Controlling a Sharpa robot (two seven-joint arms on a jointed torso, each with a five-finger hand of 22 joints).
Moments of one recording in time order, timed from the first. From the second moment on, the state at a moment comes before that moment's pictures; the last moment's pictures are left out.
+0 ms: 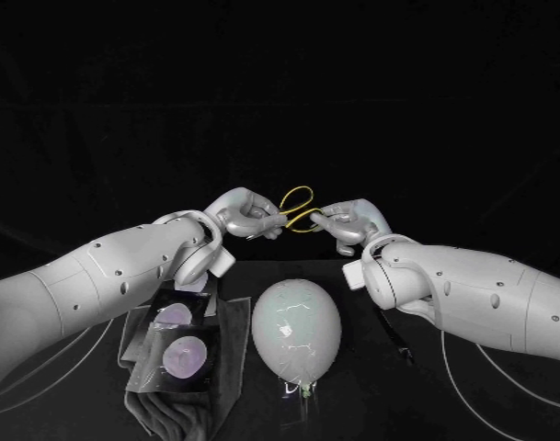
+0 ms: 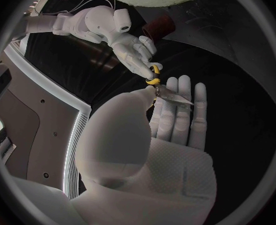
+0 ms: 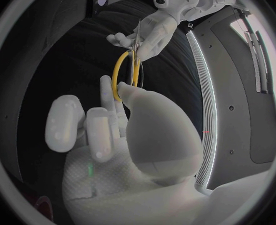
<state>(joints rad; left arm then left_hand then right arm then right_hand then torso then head) 1.43 -0.46 -0.08 0.96 -0.62 -0.12 0.29 1.49 -0.08 0.50 0.22 0.04 0.94 0.16 0.42 0.41 1.35 0.10 0.08 0.10 1.10 0.06 0.34 0.41 0.15 0.70 0.24 0.69 0.35 1.41 -0.56 -0.16 1.22 -0.27 -0.64 0.26 1.42 -0.06 0.48 0.16 0.05 1.05 0.12 0.24 0.40 1.31 0.08 0.14 0.09 1.47 -0.02 1.42 1.26 0.08 1.46 0.08 1.18 1.31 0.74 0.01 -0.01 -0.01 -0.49</state>
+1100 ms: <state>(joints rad) 1.43 -0.45 -0.08 0.92 -0.54 -0.17 0.18 1.37 -0.22 0.39 0.24 0.05 0.76 0.20 0.24 0.36 0.98 0.22 0.06 0.06 0.74 0.20 0.15 0.34 0.08 0.31 0.30 0.26 0.11 1.41 -0.58 -0.16 1.16 -0.36 -0.72 0.18 1.39 -0.05 0.53 0.14 0.05 1.05 0.10 0.32 0.44 1.35 0.09 0.15 0.14 1.47 -0.04 1.43 1.26 0.08 1.46 0.07 1.21 1.31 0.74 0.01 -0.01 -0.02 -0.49</state>
